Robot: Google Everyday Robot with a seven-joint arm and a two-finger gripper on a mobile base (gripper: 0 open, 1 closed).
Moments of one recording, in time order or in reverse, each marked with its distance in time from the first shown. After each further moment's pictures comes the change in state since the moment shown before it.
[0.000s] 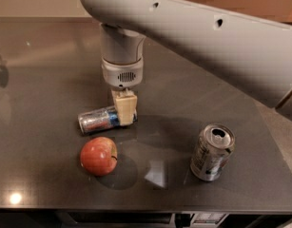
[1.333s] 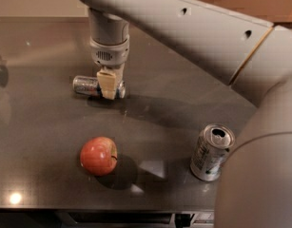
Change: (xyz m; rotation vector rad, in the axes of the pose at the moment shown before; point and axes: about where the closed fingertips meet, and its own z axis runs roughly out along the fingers) arm -0.013 -0.086 -0.011 0.126 -0.016 0.477
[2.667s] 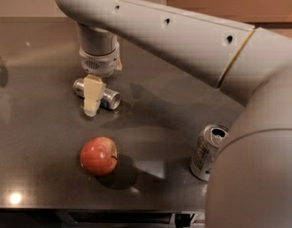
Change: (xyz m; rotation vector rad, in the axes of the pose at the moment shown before) arm -0.019 -0.001 0.022 0.047 0.001 0.093
